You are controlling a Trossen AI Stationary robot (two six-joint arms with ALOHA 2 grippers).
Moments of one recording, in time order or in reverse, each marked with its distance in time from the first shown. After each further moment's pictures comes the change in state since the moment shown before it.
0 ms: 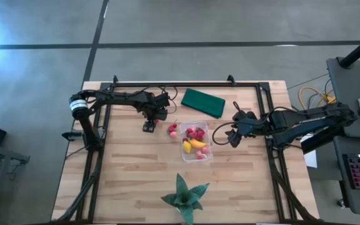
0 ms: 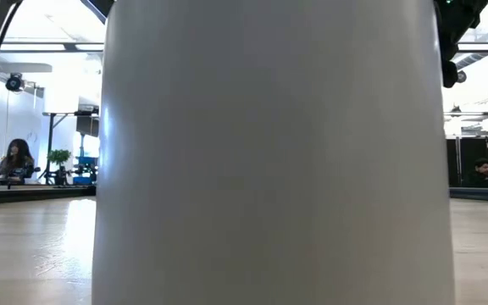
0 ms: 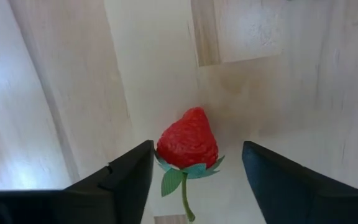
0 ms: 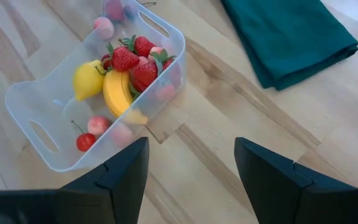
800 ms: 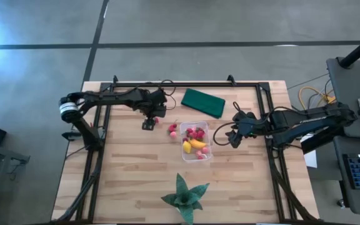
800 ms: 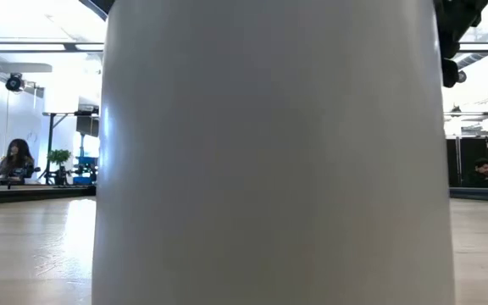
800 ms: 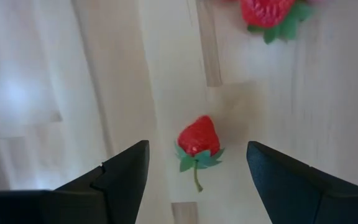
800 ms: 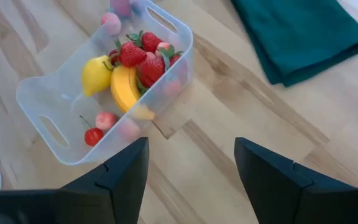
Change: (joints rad) left arm -0.008 -0.135 0.000 -0.001 0.005 0.002; right arm 0.000 -0.007 0.002 0.001 -0.030 0.000
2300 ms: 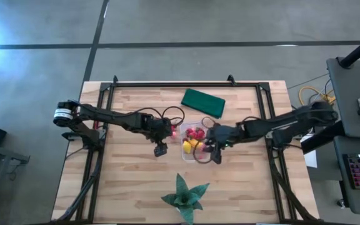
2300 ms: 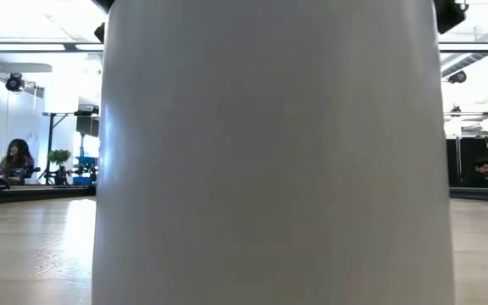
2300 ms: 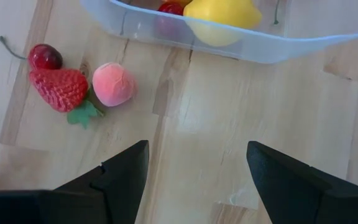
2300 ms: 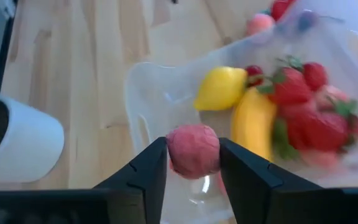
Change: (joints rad) left arm -0.389 -0.057 -0.080 0.215 0.111 -0.805; right arm 0.003 0.380 -0.016 0.595 -0.295 -0.391
